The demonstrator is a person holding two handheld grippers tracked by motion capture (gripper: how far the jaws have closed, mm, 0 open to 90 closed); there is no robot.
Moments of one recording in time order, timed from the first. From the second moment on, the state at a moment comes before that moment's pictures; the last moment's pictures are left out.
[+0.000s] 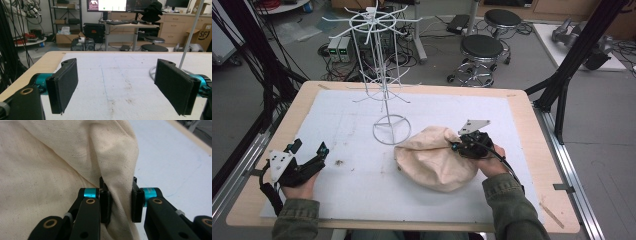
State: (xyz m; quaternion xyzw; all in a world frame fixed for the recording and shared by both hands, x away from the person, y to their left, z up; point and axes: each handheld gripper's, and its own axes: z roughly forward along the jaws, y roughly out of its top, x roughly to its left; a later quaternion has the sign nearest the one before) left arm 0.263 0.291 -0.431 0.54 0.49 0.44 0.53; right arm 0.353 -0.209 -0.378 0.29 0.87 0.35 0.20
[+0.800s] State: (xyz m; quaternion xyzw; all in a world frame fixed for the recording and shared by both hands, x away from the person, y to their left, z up) left arm 0.263 0.292 -0.432 0.53 0.49 0.44 0.53; right arm 0.322 -0.254 -0.333 0.29 0.76 0.54 0.22
